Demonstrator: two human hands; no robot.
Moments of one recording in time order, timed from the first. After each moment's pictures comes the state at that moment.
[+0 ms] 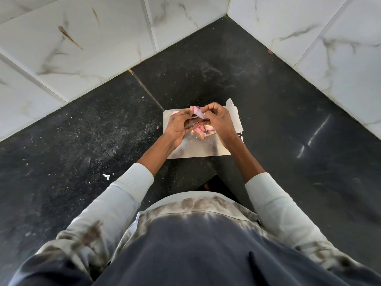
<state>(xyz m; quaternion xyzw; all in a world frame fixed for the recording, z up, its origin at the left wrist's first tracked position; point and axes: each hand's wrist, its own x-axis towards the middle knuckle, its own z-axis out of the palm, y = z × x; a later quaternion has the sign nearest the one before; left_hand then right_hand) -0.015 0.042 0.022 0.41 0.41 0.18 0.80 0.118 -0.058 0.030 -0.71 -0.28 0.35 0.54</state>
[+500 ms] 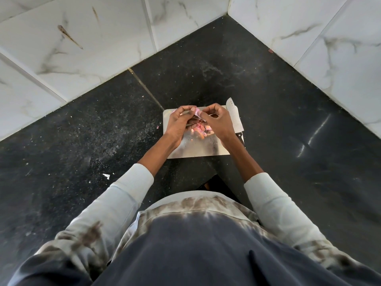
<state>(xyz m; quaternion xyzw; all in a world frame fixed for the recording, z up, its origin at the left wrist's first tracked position) -0.014 0.041 0.018 0.47 0.41 0.21 0.75 0.114 -0.057 0.026 -0.75 -0.28 0.31 0.51</state>
